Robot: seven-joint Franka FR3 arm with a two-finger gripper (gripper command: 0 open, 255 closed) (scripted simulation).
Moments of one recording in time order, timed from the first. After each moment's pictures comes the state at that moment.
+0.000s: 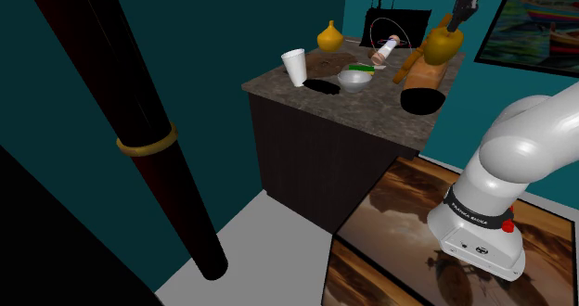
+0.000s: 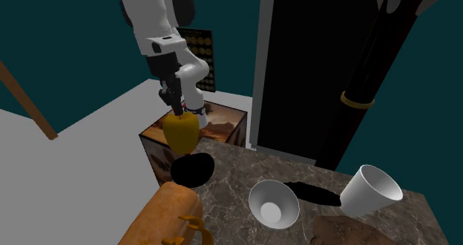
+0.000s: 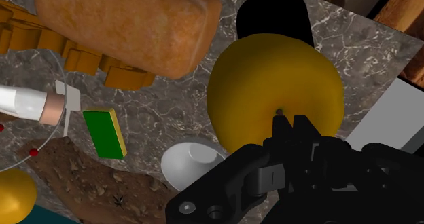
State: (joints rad) arm -0.10 -0.58 -0.74 -2.11 -0.30 1.87 -1.23
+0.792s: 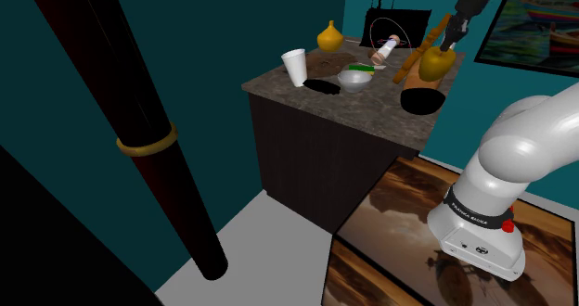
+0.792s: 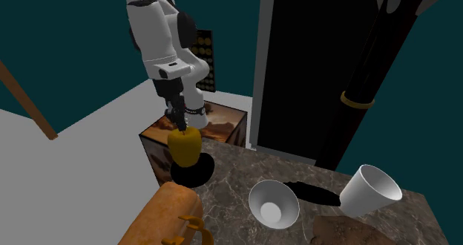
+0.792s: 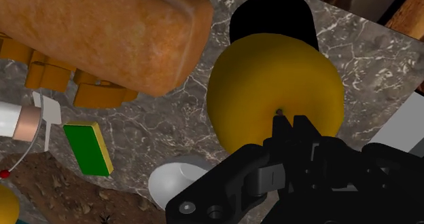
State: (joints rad) arm -0.12 -0.59 -0.79 -2.27 -0.33 2.02 -1.22
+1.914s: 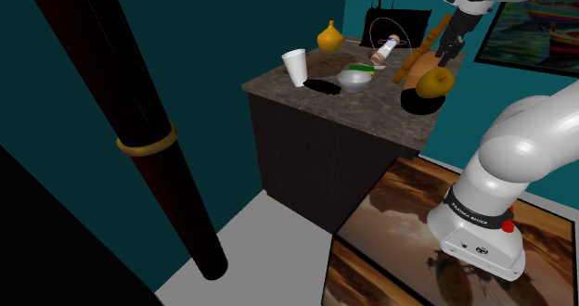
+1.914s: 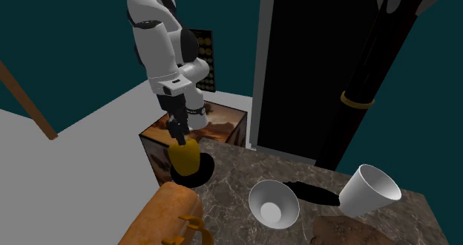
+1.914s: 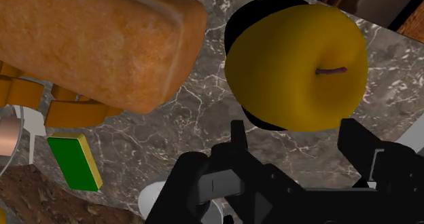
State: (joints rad) arm -0.11 -0.56 -0.83 -2.37 -0.35 2.14 -1.23
